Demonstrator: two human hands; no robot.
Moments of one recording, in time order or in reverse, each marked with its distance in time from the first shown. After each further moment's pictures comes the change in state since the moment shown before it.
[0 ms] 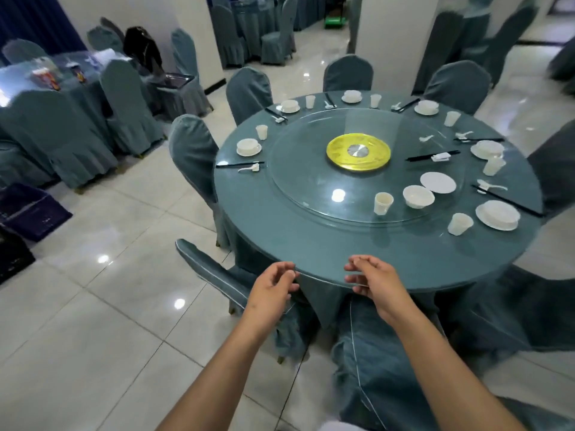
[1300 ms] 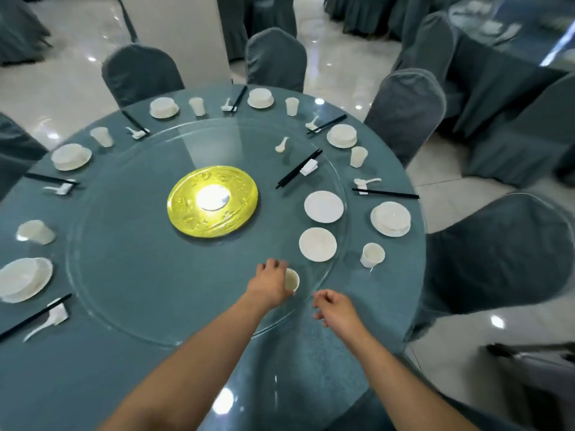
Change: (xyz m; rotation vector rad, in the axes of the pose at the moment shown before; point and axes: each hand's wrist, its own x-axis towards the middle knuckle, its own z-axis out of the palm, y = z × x) left_hand 0.505 0.060 0.336 1.411 -0.825 0.468; right_hand 0.338 -0.062 -0.120 -0.001 0.530 0.254
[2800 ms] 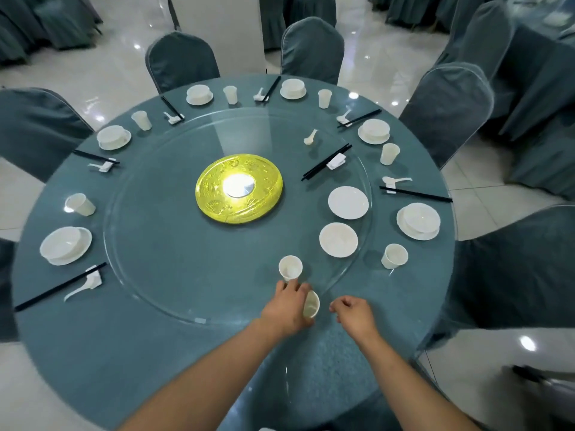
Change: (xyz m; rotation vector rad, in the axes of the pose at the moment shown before) left_hand -0.049 0.006 0.029 -0.045 0.027 0.087; right_hand 0.045 0.036 -0.001 -0.199 0.089 -0.053
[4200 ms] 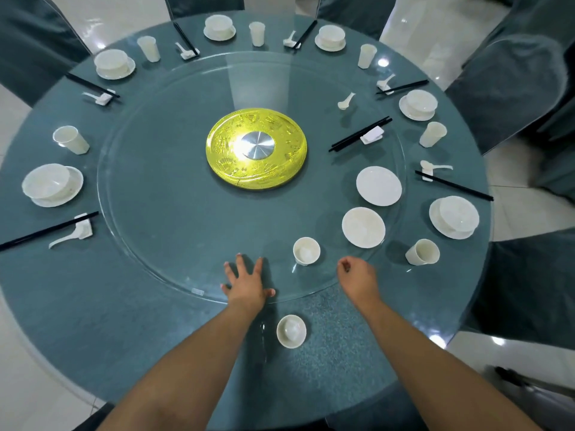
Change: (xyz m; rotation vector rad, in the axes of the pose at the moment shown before) left_hand 0.026 -0.131 0.079 -0.194 -0.038 -0.610; right_hand 0.072 -0.016 0.041 -0.540 0.051 -0.250
